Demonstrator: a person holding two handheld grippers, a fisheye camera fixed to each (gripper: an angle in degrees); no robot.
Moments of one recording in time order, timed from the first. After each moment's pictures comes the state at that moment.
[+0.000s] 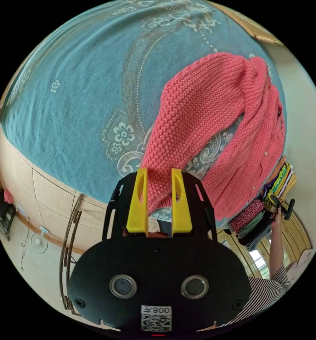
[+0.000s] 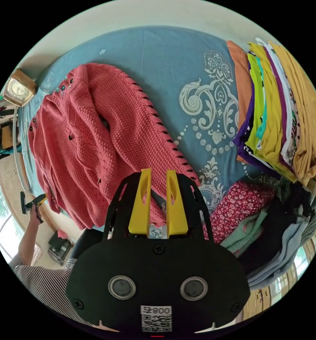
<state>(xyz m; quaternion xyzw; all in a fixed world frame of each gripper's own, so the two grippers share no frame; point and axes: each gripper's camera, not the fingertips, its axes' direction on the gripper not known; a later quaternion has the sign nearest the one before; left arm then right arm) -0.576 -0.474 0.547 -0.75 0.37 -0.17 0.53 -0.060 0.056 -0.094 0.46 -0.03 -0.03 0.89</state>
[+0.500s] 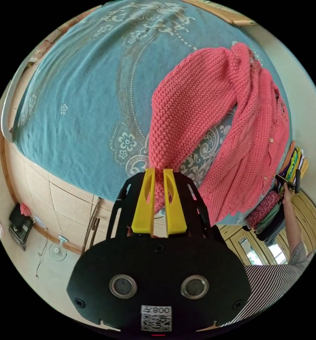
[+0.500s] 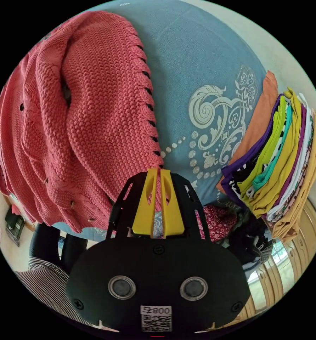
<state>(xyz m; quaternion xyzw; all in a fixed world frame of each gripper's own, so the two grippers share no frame) -0.534 -0.426 0.597 -0.71 0.36 -0.12 0.59 -0.120 -0.109 -0.108 0.40 0.19 -0.05 0.90</state>
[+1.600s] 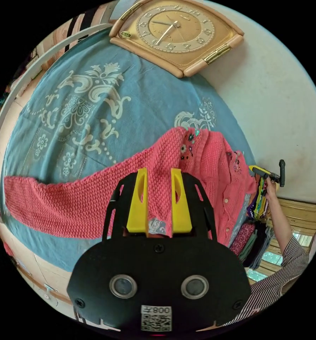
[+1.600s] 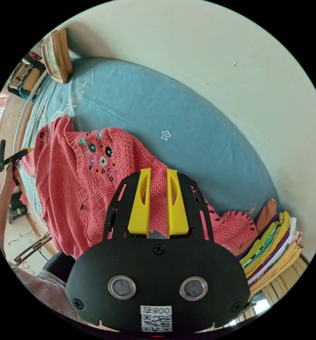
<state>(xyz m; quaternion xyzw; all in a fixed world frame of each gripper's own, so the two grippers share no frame) -0.381 -0.368 0.735 -0.57 0.44 -0.23 0.65 -0.247 -0.260 -0.237 0.54 0.14 -0.21 0.80</state>
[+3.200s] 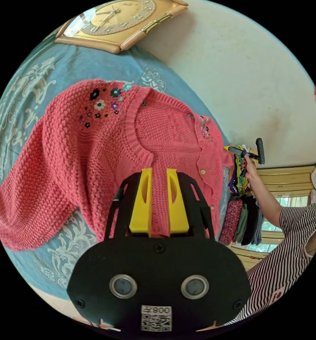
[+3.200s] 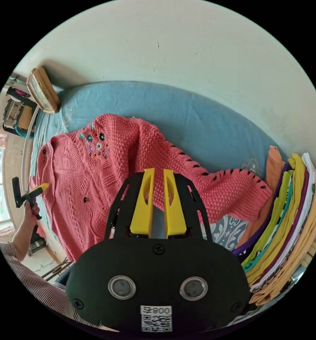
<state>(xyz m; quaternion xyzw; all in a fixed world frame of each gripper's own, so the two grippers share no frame) -0.246 -0.364 0.488 -0.49 0.59 -0.22 0.61 -0.142 -0.324 -0.093 0.60 0.01 -0.15 0.79</state>
